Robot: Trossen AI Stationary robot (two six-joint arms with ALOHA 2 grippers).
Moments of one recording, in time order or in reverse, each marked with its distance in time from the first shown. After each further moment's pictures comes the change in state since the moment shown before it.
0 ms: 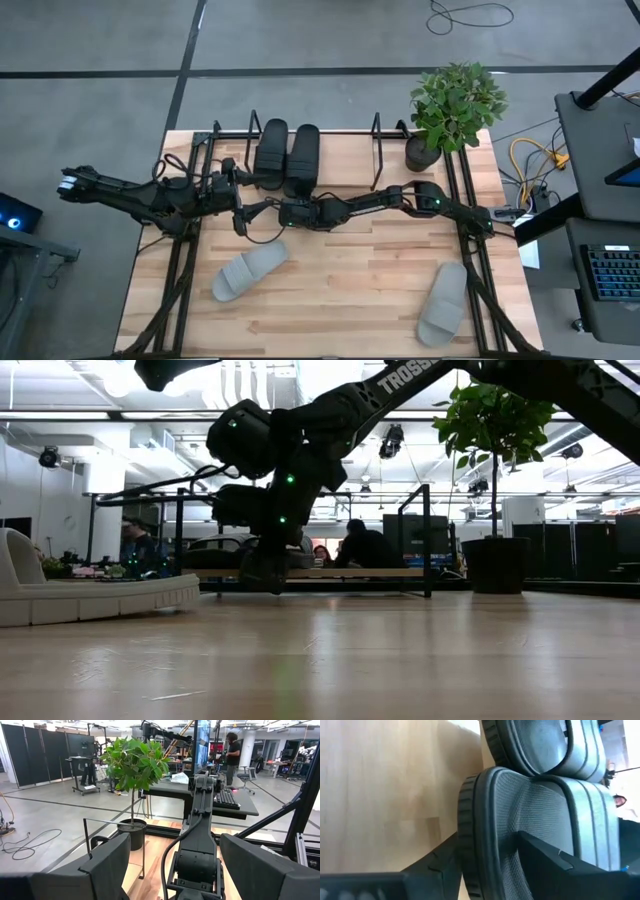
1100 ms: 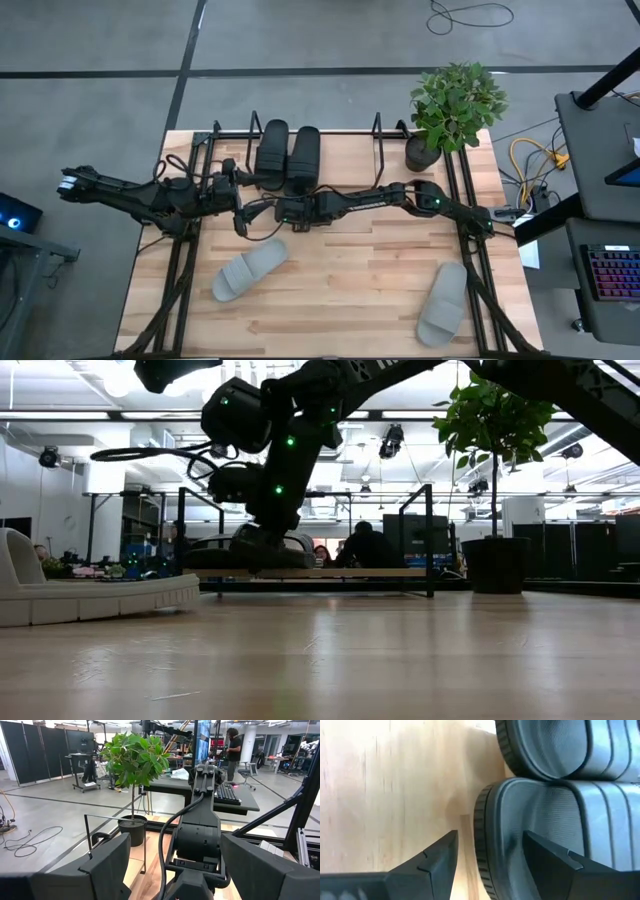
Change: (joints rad) left arm 0.000 0.000 0.000 -0.023 0.000 -0.002; right arm -0.004 0.000 0.175 -0.316 -0.205 0.179
